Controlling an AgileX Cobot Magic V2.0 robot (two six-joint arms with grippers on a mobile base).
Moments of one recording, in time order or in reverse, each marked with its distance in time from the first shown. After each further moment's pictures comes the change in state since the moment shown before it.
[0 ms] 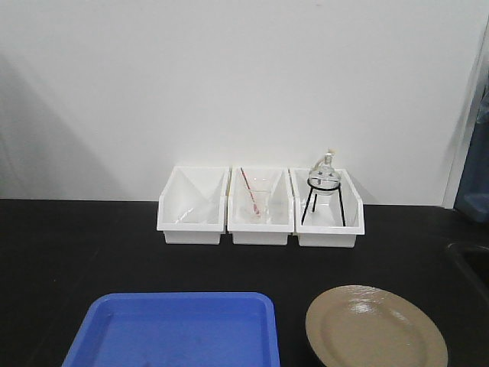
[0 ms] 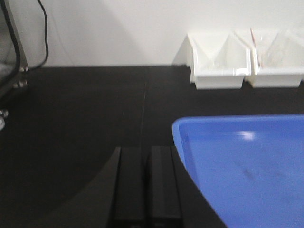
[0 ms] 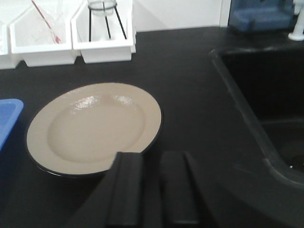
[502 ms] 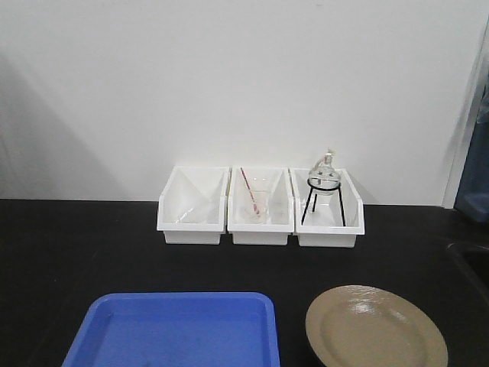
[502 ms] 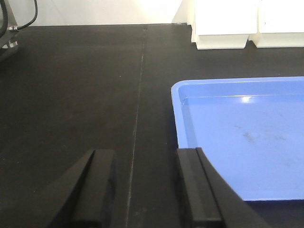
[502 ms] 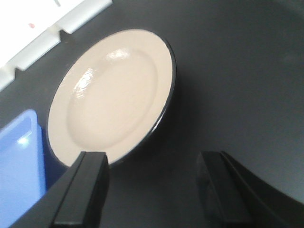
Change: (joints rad) left arm 0.000 0.039 0.002 0.000 0.064 0.000; right arm 0.000 0.366 -0.078 0.287 -0.011 0.306
